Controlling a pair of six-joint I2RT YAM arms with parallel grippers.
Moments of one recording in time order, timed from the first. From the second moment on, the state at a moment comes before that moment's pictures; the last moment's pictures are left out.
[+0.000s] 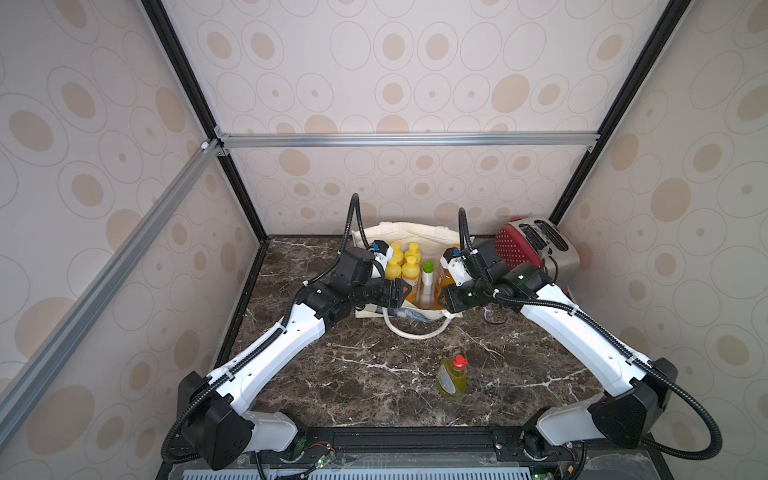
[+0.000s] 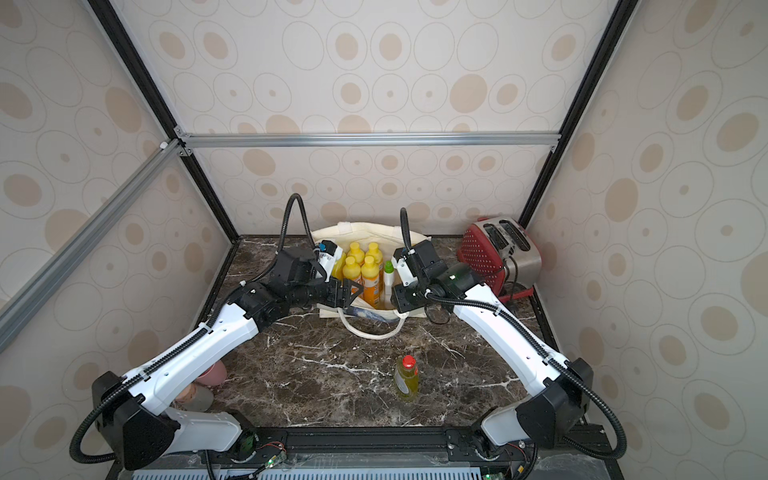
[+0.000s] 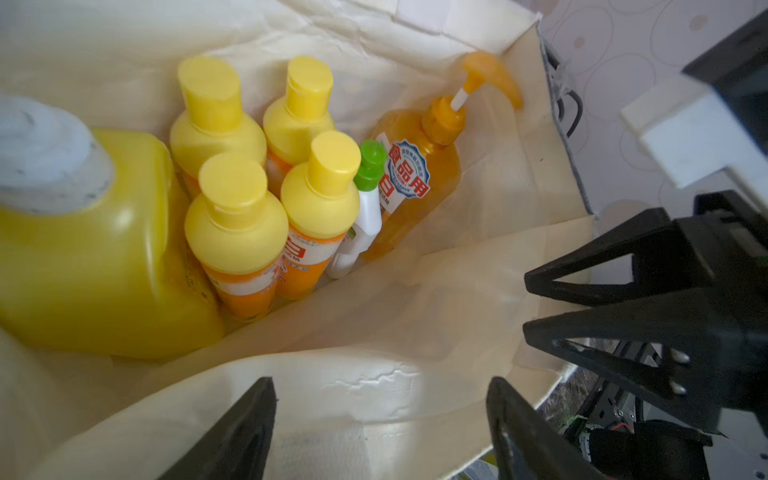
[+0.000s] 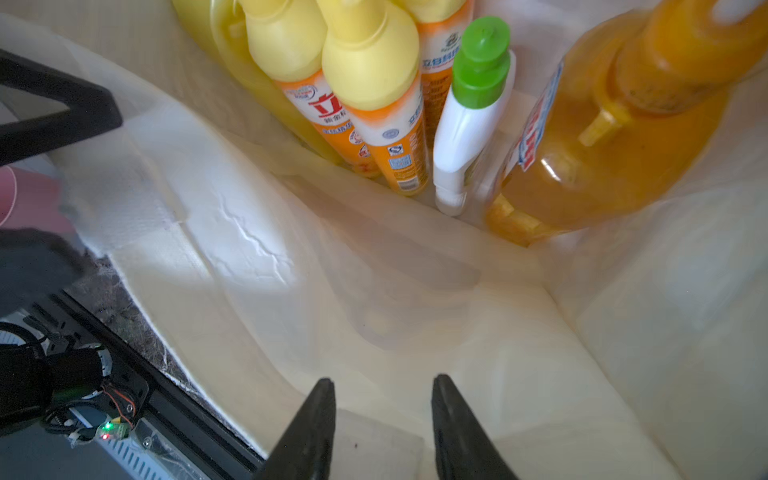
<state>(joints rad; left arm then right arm) -0.63 1.34 1.23 -0.50 0.19 -0.34 0.61 1.42 1.45 -0.99 -0.10 0.24</state>
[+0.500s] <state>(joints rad) -0.67 1.31 1.14 -0.47 0.21 -0.34 0.62 1.53 1.62 -0.99 -0.05 0.22</state>
